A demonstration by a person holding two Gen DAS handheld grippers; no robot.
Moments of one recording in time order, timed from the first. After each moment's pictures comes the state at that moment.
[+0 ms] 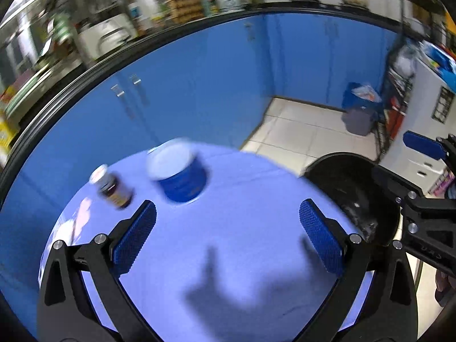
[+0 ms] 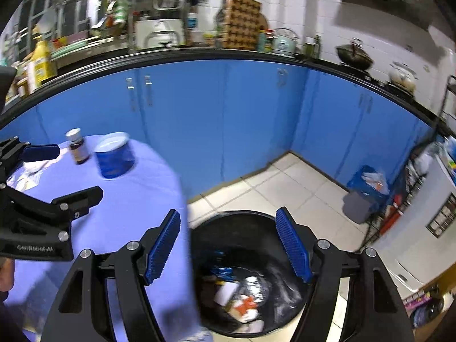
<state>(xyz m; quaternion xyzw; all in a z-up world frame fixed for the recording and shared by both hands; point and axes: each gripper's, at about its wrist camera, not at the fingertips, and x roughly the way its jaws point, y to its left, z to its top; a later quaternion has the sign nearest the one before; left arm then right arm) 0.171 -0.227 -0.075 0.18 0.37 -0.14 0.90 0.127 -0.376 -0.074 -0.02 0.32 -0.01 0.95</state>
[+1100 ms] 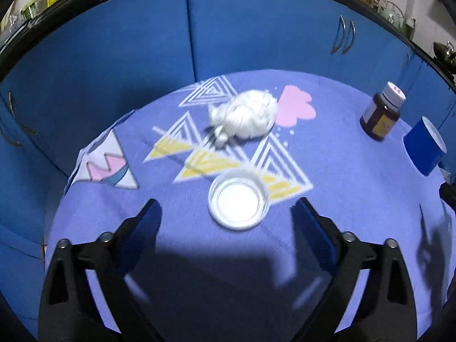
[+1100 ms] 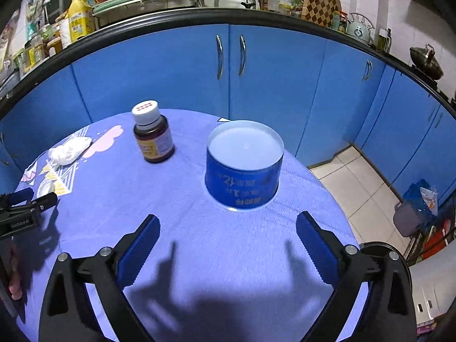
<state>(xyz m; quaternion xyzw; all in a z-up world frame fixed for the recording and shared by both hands) 0.212 0.076 -0.142 -0.03 0.46 0.09 0.88 0.242 -0.212 -0.113 -0.04 0.40 0.09 0.91</state>
